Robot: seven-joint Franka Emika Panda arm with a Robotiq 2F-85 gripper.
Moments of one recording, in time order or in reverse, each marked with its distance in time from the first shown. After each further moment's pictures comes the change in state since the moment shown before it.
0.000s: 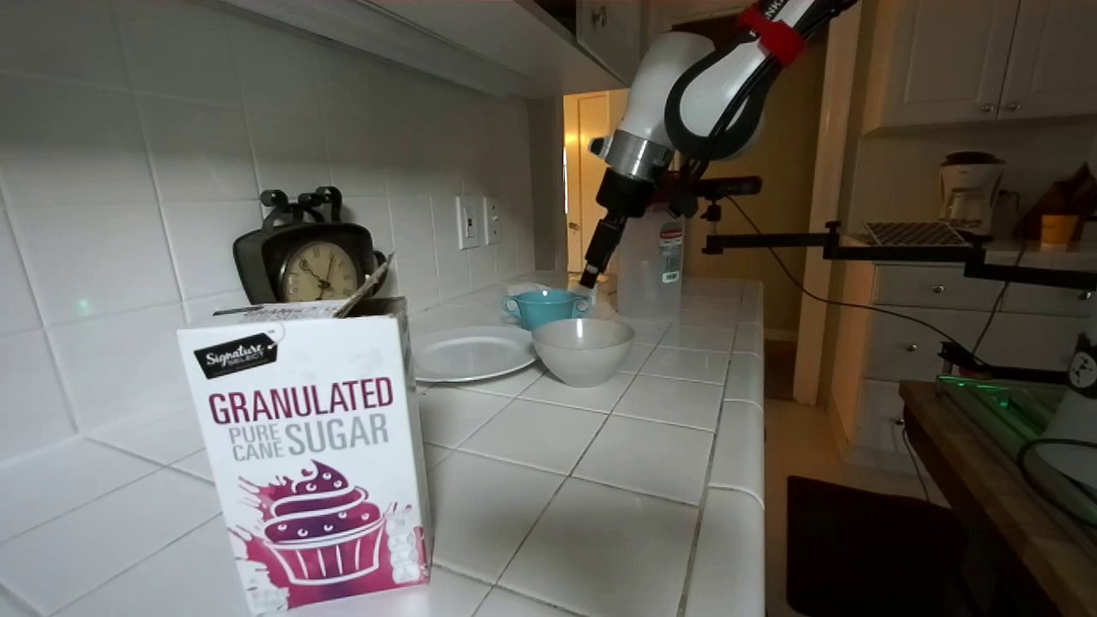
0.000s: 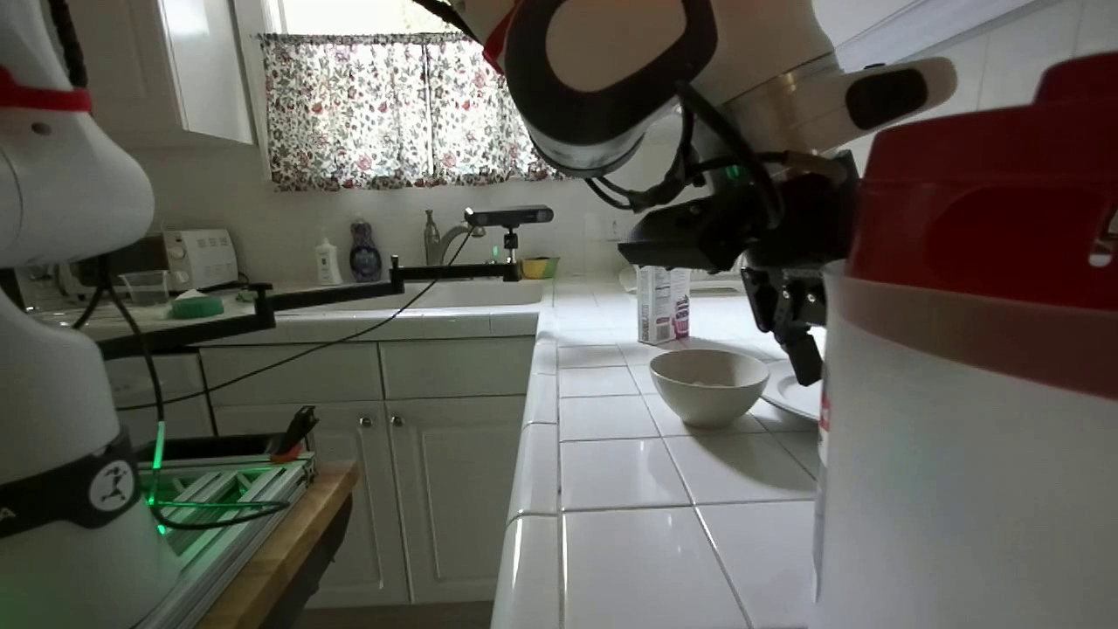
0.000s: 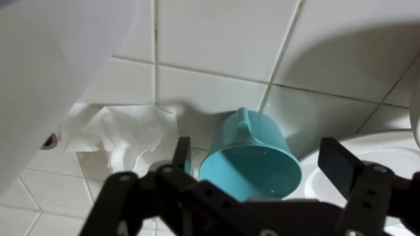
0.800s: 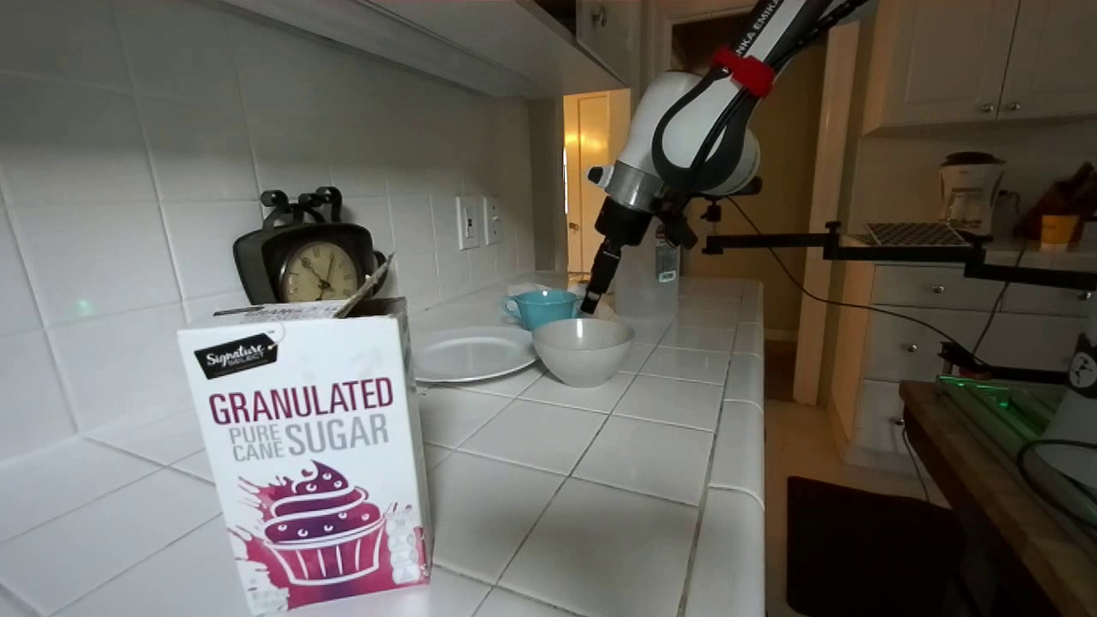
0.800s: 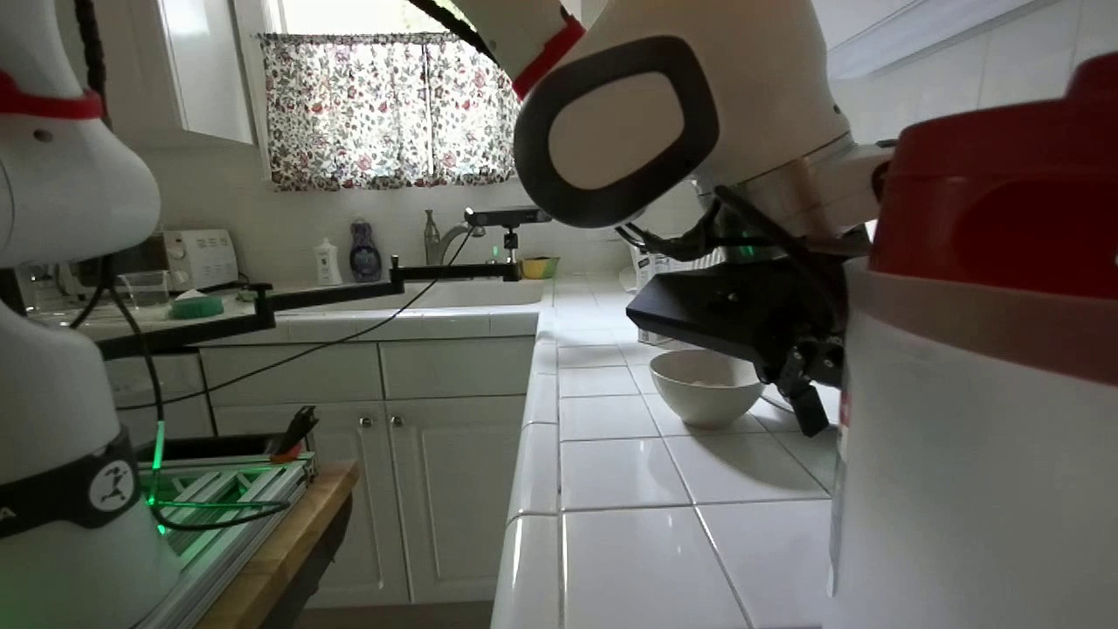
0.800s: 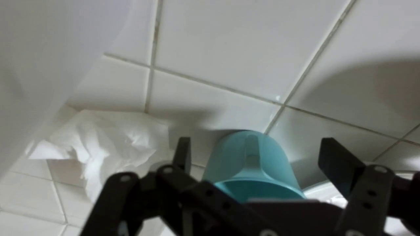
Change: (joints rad) arm -0.084 0.103 0.084 0.007 0.135 0.114 -0.262
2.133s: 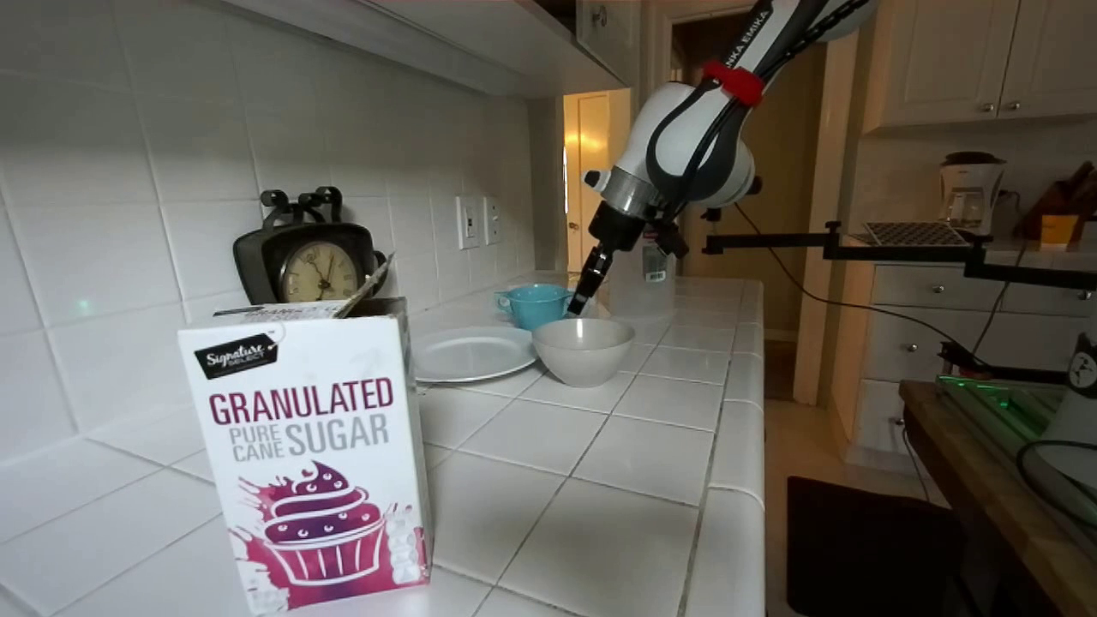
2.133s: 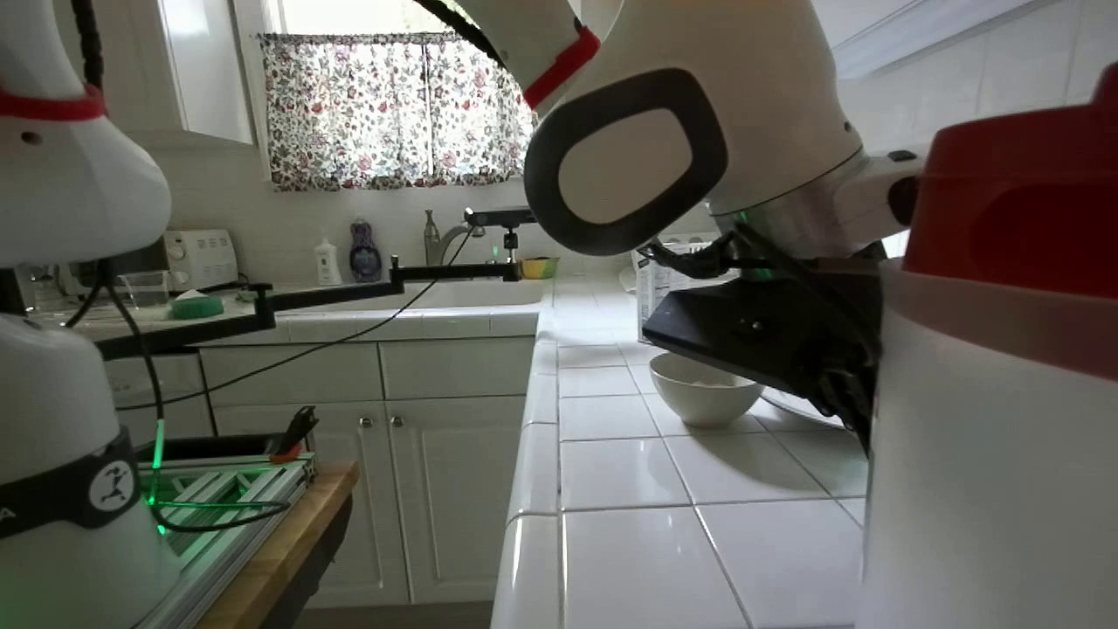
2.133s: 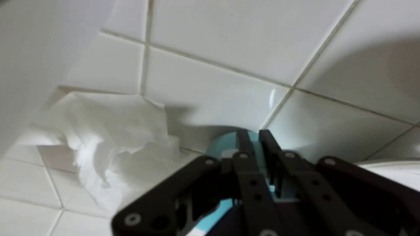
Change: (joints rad) arm -0.174 0.052 0.176 0.019 0.014 0.086 -0.050
